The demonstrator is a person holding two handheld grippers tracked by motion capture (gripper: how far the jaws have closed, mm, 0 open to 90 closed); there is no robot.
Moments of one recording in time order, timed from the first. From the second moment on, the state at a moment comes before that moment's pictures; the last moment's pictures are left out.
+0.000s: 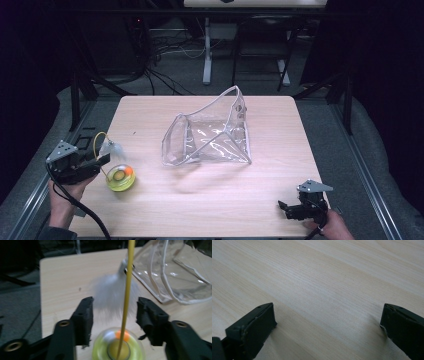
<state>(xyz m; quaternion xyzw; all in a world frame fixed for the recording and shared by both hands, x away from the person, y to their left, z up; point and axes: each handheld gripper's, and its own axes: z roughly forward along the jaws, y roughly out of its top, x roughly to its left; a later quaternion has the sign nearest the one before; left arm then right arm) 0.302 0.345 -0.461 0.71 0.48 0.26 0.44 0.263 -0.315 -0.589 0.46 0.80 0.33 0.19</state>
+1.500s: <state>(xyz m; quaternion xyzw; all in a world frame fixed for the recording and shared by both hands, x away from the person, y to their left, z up) 0.309 0.329 -0.435 0.74 0.44 0.24 0.44 0.263 -0.315 -0.589 0.46 0.80 0.33 0.19</state>
